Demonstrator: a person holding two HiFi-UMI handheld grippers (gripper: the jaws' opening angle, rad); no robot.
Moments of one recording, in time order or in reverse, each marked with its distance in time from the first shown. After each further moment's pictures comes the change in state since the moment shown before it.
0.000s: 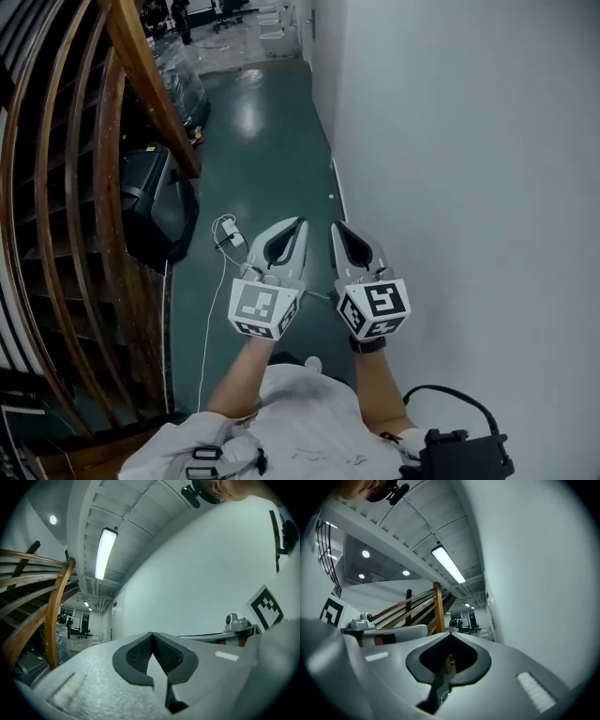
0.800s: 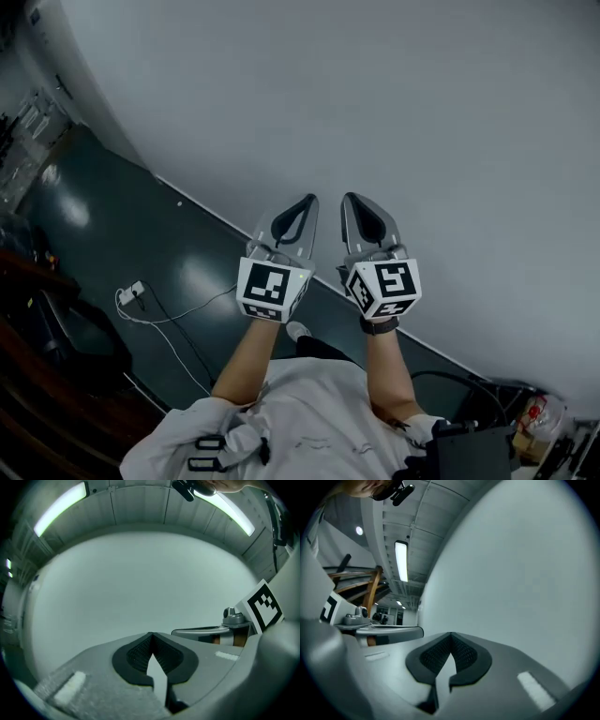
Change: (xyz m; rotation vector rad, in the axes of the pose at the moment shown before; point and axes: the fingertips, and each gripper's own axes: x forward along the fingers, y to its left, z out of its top) left arm -0.046 -0.278 0.013 -0.101 -0.037 -0.891; right arm -0.302 -0.042 0.033 -0.167 -0.051 -0.942
